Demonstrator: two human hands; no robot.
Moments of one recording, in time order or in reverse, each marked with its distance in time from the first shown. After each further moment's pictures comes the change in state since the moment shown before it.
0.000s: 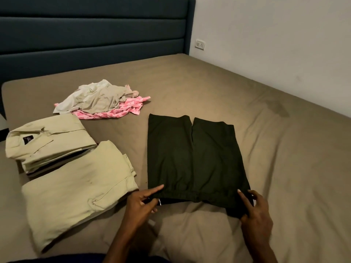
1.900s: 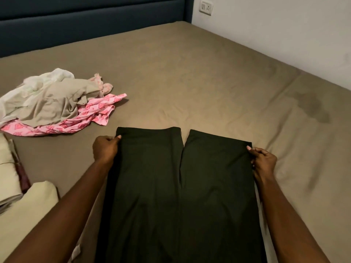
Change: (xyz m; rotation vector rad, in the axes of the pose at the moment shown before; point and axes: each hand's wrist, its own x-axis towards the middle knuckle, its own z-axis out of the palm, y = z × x) left_hand 0.420 0.018 0.008 0.279 0.482 -0.355; right_hand 0.423 0.043 0.171 1.043 -0.031 0.699
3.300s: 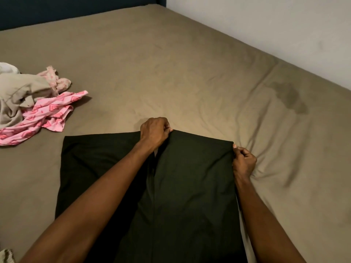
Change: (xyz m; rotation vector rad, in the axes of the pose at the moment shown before) left_hand -0.042 0.117 0.207 0.505 -0.307 0.795; right_hand 0.039 0.045 0.001 0.022 0.191 -0.084
